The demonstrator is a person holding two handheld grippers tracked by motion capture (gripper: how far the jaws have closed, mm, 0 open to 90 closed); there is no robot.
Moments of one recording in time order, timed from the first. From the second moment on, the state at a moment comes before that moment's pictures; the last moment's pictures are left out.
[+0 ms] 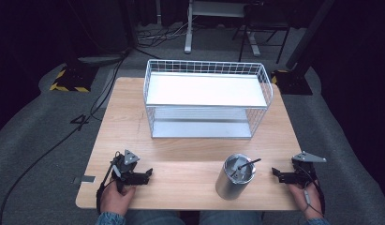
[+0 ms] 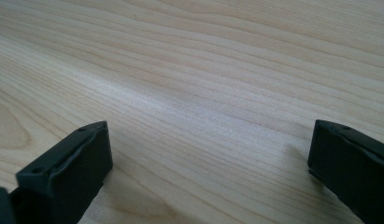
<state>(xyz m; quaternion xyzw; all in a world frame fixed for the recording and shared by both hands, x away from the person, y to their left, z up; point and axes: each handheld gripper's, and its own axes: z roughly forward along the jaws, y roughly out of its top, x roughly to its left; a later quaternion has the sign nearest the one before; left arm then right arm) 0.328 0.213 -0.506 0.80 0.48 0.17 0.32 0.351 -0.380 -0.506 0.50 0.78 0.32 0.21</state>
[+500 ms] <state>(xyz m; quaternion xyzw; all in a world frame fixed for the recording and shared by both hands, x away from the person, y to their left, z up) 0.329 0.213 -0.506 0.80 0.48 0.18 0.32 0.350 -0.381 -0.506 0.50 0.78 0.33 0.21</state>
